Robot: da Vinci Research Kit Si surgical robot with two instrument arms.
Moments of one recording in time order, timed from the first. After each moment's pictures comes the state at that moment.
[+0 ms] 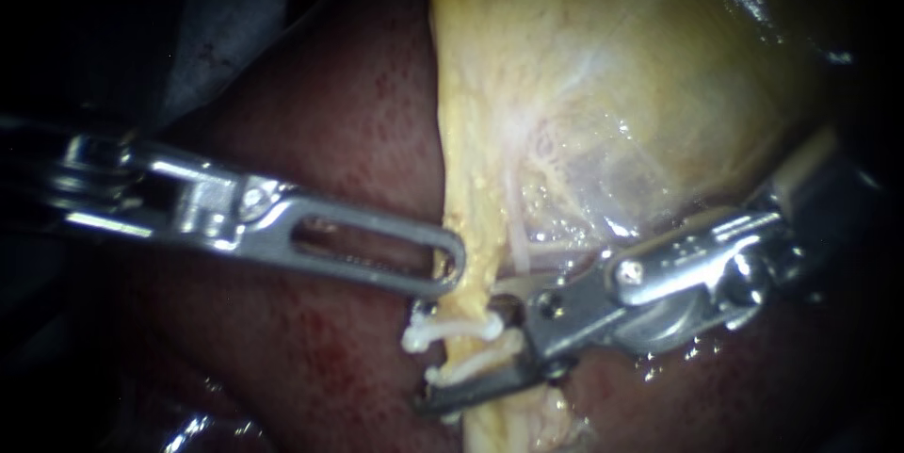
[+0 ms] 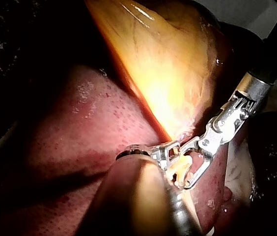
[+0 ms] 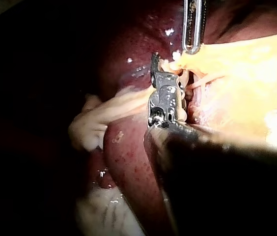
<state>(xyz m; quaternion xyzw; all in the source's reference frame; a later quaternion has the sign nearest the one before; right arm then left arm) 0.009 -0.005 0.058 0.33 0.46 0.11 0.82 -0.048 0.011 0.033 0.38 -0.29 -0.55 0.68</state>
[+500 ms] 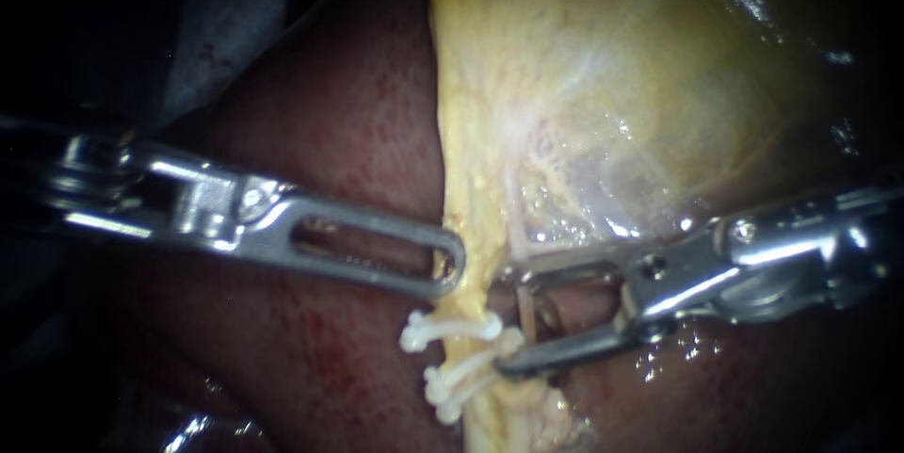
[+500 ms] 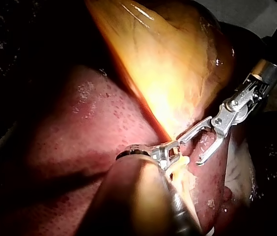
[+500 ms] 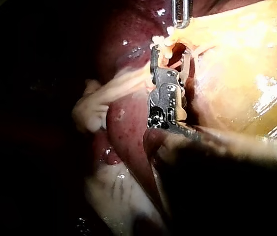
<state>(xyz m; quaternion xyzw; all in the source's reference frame) 0.002 -0.002 0.056 0.32 0.46 0.15 0.81 -0.047 0.011 0.033 0.38 -0.29 -0.55 0.68</state>
